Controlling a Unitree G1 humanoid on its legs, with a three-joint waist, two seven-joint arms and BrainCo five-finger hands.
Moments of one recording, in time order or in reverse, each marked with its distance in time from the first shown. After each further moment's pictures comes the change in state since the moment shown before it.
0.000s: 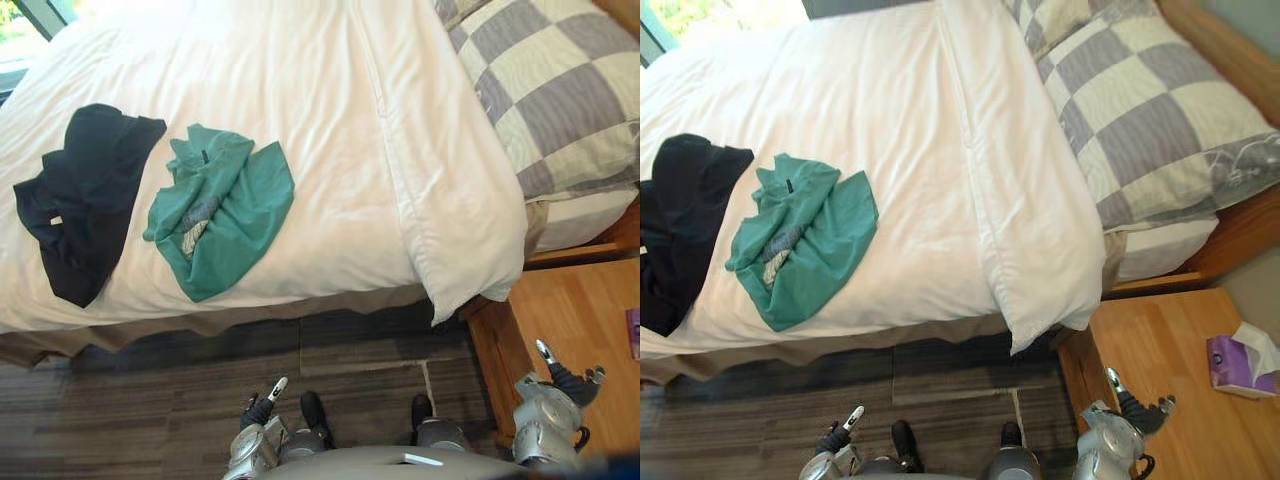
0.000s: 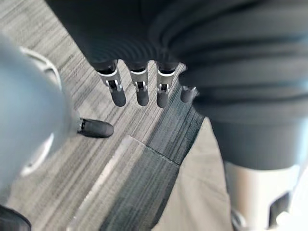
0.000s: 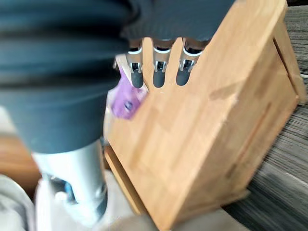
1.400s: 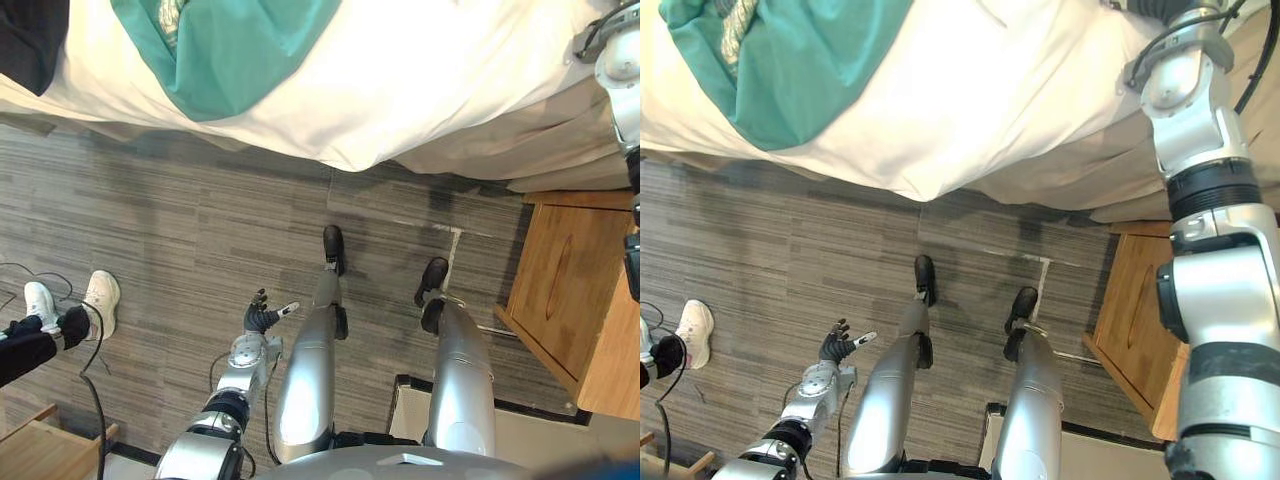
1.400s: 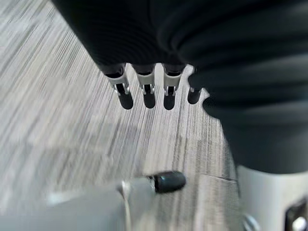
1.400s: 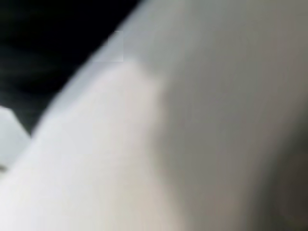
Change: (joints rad) left arm -0.312 0.211 -0.437 0.023 -0.017 -0.107 0.040; right arm -1.387 -0.856 0.921 0.508 -0.447 -0.013 0.187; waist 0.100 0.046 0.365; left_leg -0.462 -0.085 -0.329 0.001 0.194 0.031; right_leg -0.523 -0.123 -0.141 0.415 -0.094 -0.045
